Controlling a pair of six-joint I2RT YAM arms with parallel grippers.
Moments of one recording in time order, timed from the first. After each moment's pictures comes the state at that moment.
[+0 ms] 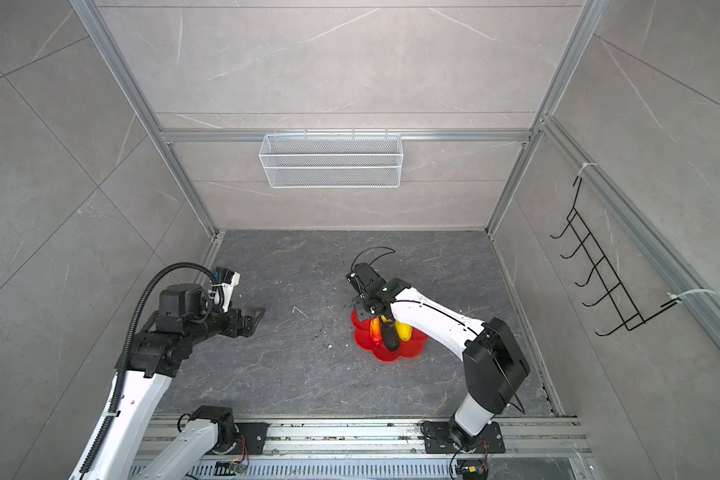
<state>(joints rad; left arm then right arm) -0.13 0.81 0.98 -0.88 0.21 0.06 0.73 1.65 1.26 -0.70 0.21 0.31</state>
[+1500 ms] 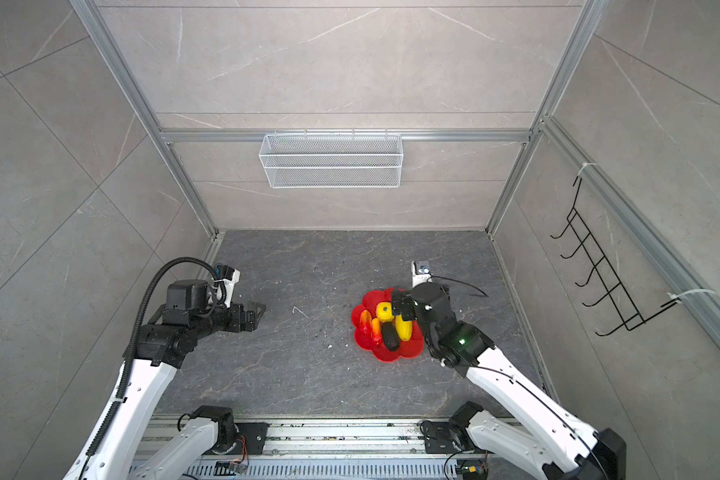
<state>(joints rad) -0.13 0.88 0.98 -0.85 0.17 -0.06 0.61 0.92 0.80 -0.34 0.49 0.19</state>
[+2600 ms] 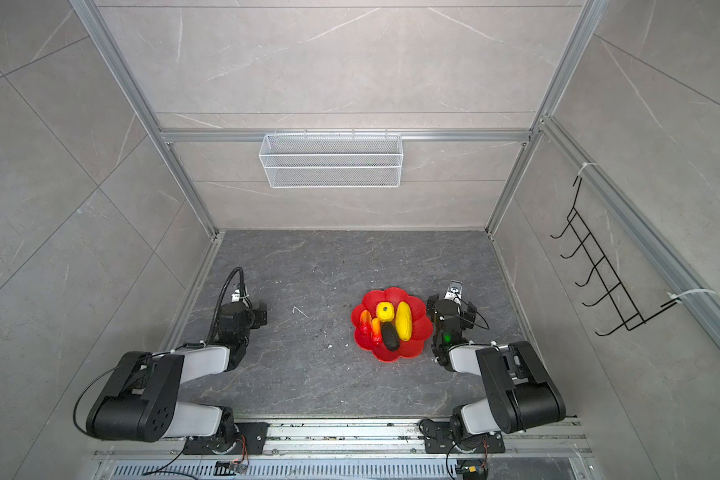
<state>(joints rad) -0.11 1.43 0.34 0.61 -0.35 0.04 0.16 1.47 0.35 0.72 0.51 0.08</state>
